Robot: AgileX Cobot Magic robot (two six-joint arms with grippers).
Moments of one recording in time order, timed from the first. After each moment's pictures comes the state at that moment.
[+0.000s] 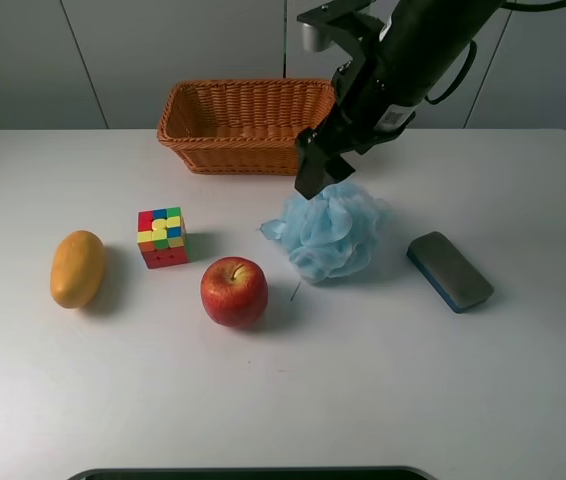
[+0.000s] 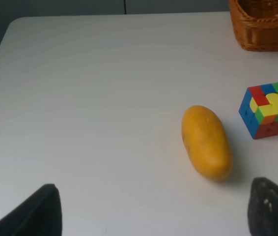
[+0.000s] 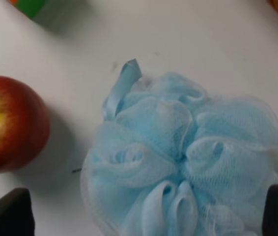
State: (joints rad) left arm 0.05 0.00 -0.51 -0.04 1.09 0.01; right arm 0.53 1.75 -1.27 0.18 0.88 -0.43
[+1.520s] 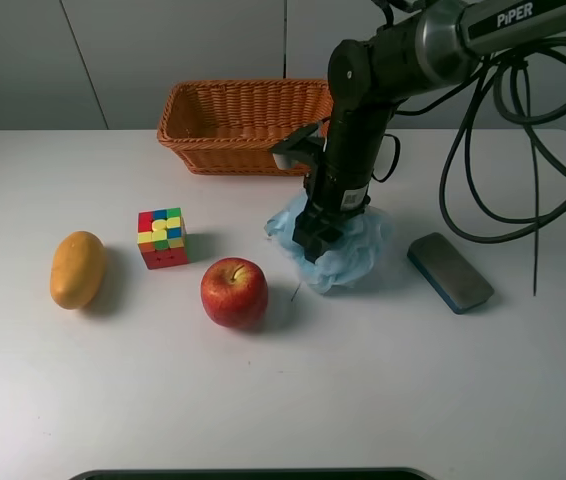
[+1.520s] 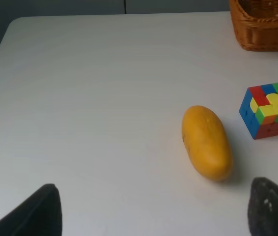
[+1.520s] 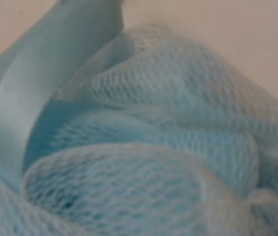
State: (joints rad) left arm 0.05 0.00 -0.51 -0.04 1.09 0.01; right arm 0.53 2.15 -1.42 0.12 0.96 -0.47
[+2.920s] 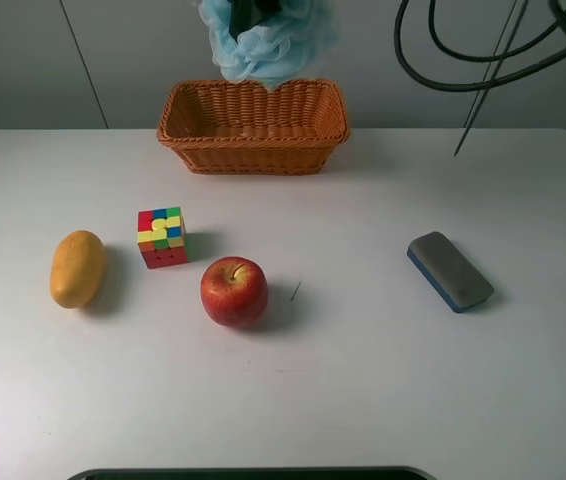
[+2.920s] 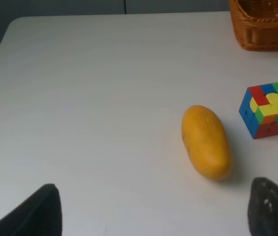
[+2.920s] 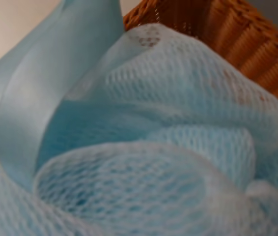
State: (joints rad) left arm 0.05 0.00 -0.51 -0.04 1.09 0.01; right arm 0.54 2.17 -2.21 0.19 1.15 -0.33
